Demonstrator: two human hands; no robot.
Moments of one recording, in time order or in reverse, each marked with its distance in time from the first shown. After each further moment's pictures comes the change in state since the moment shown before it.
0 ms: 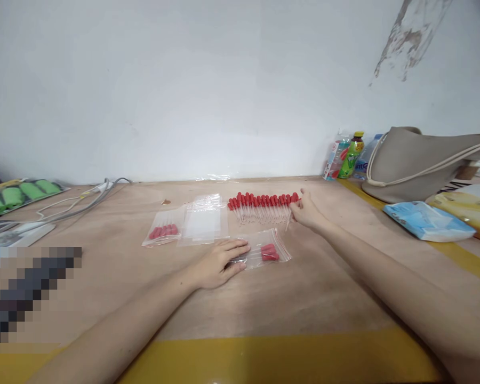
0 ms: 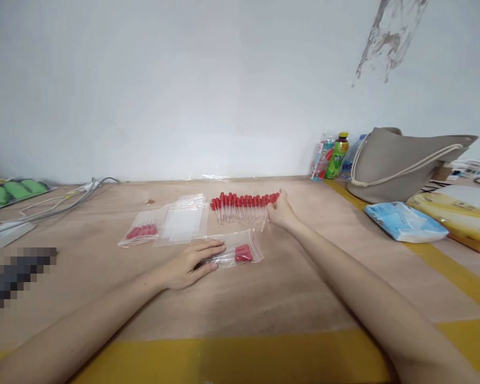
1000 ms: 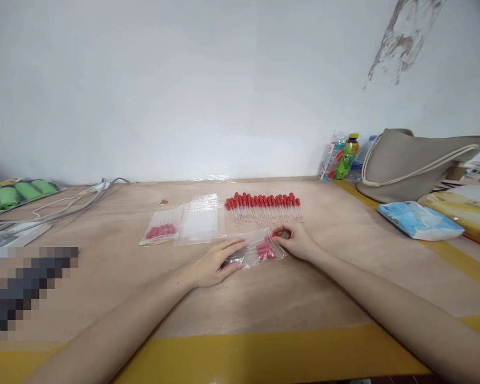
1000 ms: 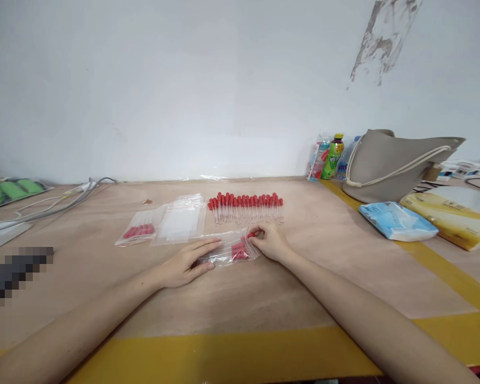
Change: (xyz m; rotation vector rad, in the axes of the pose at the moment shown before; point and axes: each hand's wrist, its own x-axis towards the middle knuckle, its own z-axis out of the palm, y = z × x) left_hand -0.001 -0.001 0.002 -0.054 0.036 0.005; right_hand -0.062 0.015 0.015 0.030 -0.266 -0.307
